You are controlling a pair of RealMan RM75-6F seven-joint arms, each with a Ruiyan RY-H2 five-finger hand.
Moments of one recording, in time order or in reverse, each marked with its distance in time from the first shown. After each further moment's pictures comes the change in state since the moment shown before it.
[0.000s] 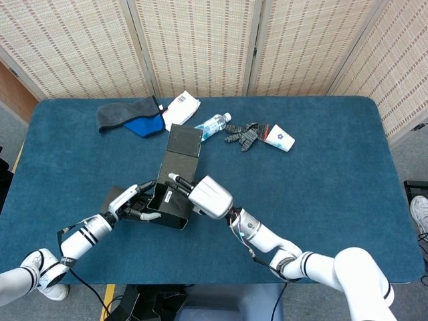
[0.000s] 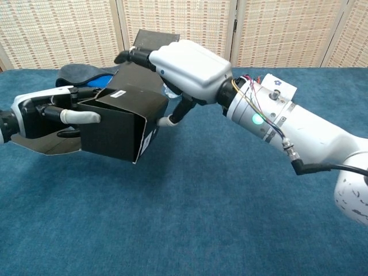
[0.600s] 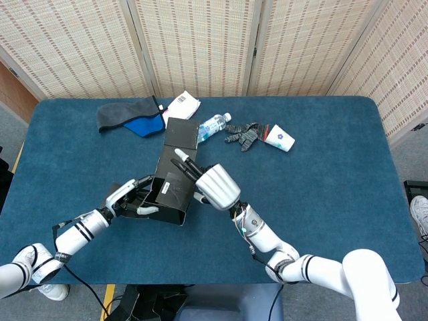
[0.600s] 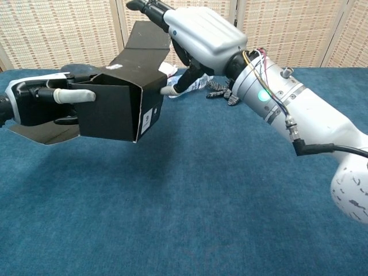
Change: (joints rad) left arm -0.035 0.087 -0.008 -0.082 0.015 -0.018 -0.129; right arm -0.040 0.024 0.106 -0.136 0.086 0.041 -0.118
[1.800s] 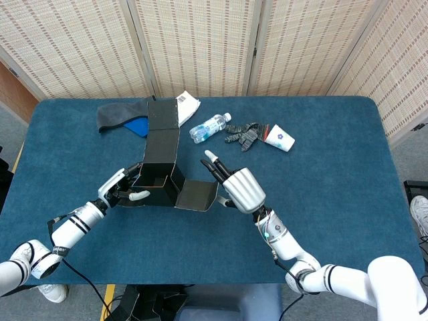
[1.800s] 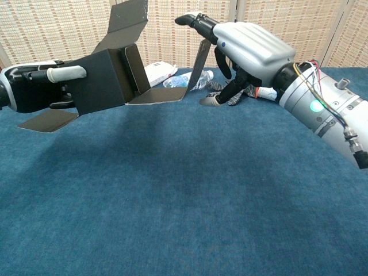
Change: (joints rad) left arm 0.009 0.010 -0.047 0.027 -0.066 -0.028 -0.098; right arm -0.130 0.108 -0.069 -0.133 0.063 0.035 -0.008
